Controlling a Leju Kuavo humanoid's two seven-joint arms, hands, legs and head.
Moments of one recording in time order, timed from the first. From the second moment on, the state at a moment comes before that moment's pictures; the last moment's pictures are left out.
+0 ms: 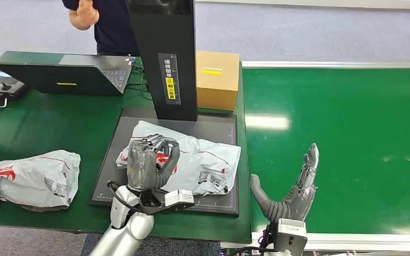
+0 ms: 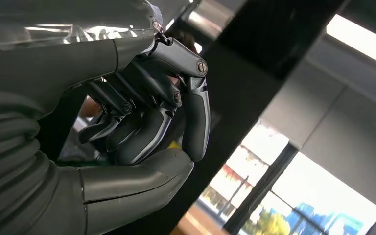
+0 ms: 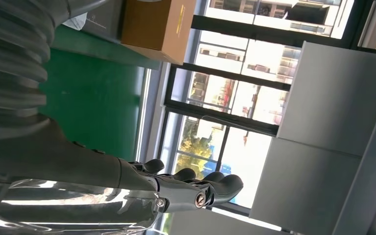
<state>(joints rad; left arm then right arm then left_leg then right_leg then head) -0.23 -0.22 -0.41 -1.31 -1.01 0.70 -0.54 0.10 0.24 0.23 -1.68 0.18 -0.70 -0.65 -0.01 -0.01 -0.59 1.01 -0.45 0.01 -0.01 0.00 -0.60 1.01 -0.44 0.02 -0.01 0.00</state>
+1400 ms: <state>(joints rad) -0.65 -0.26 -0.58 -0.61 -1.18 0.17 -0.33 0.10 0.25 0.17 -1.70 0.17 -0.70 -0.65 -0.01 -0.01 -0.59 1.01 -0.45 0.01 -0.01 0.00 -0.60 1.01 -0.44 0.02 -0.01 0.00</state>
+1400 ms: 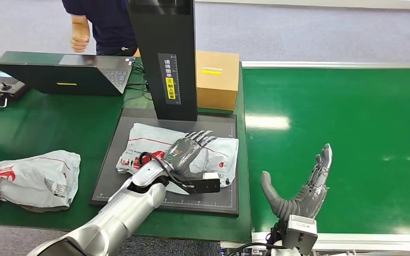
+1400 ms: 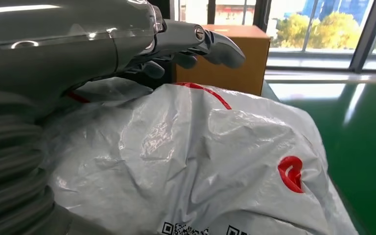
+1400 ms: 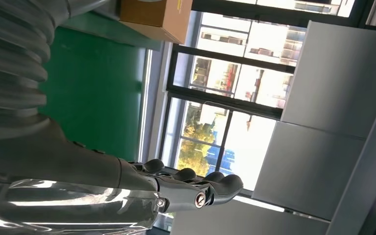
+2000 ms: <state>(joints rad) -0.73 -0.32 -0.64 -0.51 -1.14 0.18 -0.30 0.16 0.25 0.12 -1.80 0.19 -0.70 -0.65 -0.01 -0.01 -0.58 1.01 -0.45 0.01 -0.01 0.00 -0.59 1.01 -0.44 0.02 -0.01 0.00</state>
